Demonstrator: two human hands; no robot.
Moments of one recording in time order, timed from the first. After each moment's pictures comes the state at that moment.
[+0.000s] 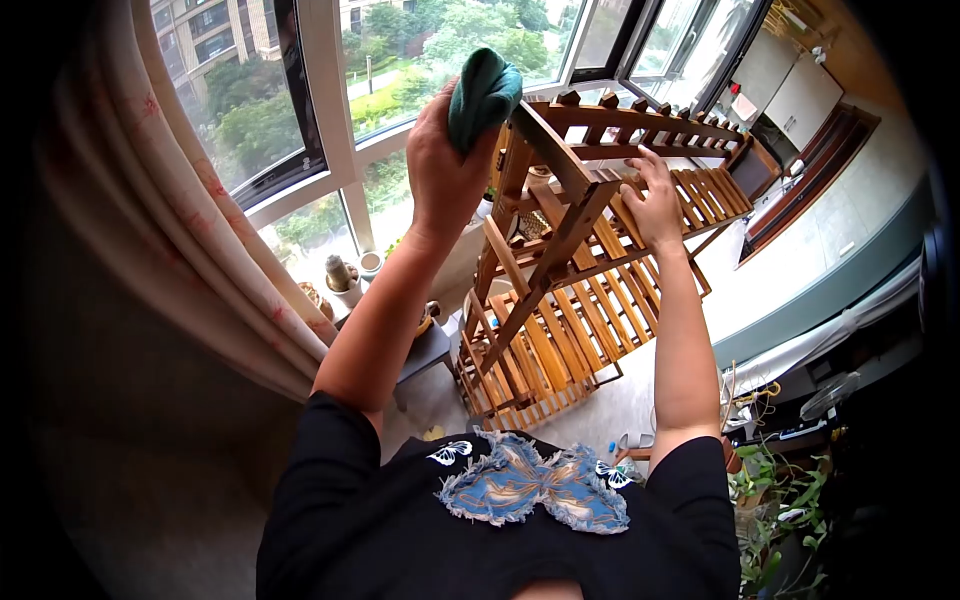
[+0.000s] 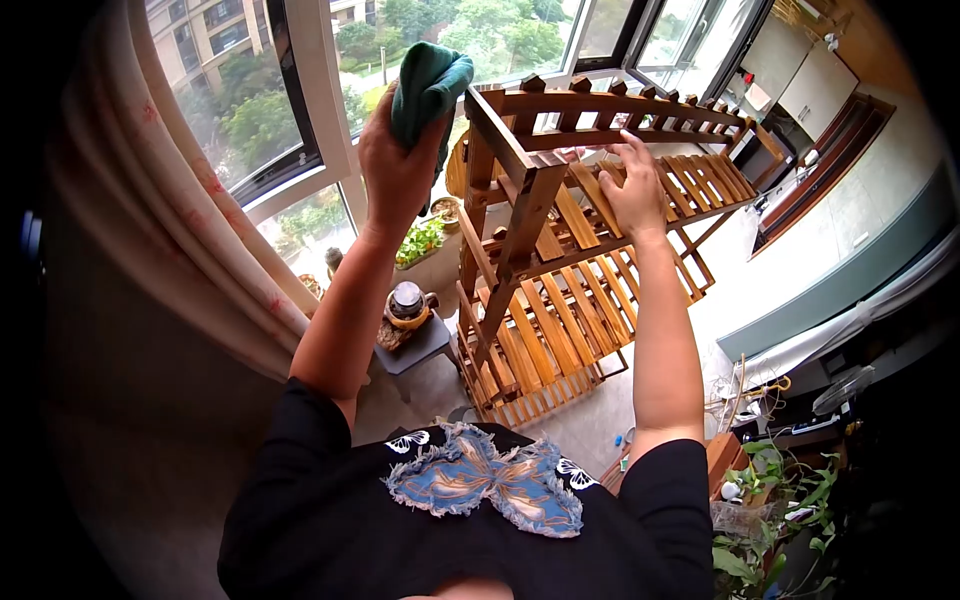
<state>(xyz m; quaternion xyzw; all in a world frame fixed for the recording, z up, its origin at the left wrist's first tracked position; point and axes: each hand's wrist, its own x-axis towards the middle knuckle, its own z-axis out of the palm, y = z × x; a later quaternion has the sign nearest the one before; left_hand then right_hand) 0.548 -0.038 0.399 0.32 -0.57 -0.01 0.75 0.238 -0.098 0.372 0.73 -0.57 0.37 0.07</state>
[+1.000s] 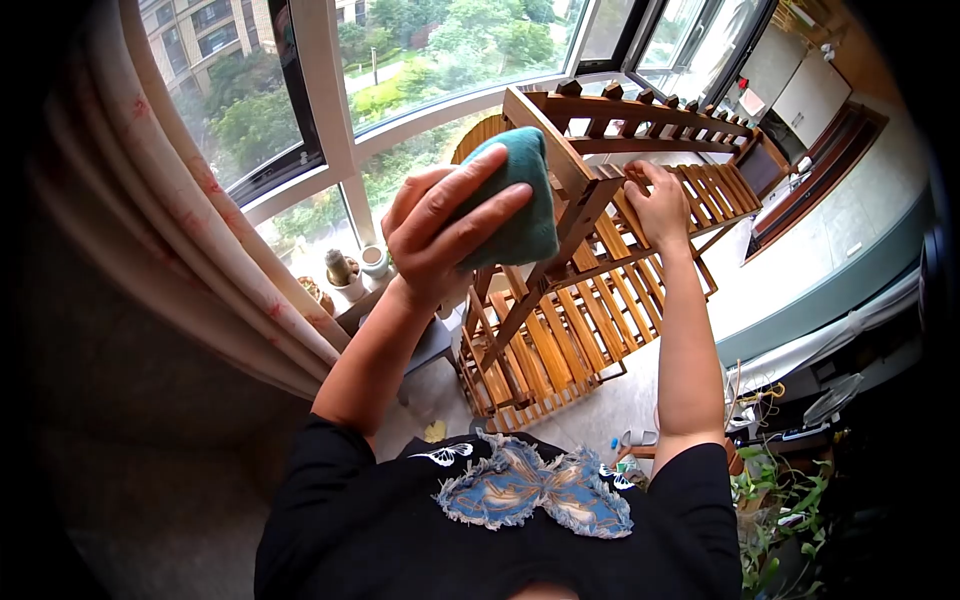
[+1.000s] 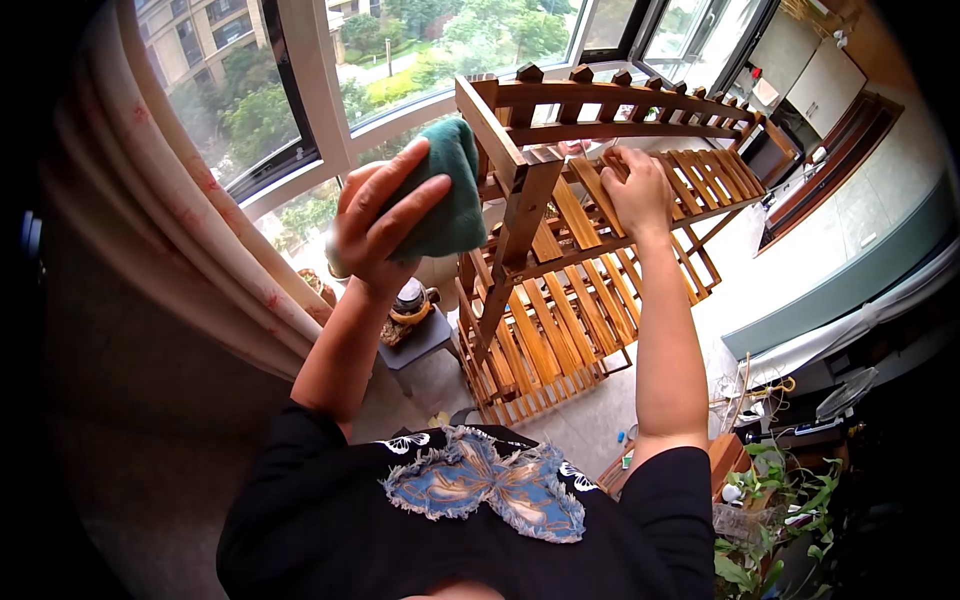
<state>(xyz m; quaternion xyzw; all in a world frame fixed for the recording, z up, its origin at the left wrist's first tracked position) 0.548 0.044 0.361 0.19 -0.65 0.32 0.67 0.231 -0.072 0.359 0.72 -0.60 0.34 0.09</state>
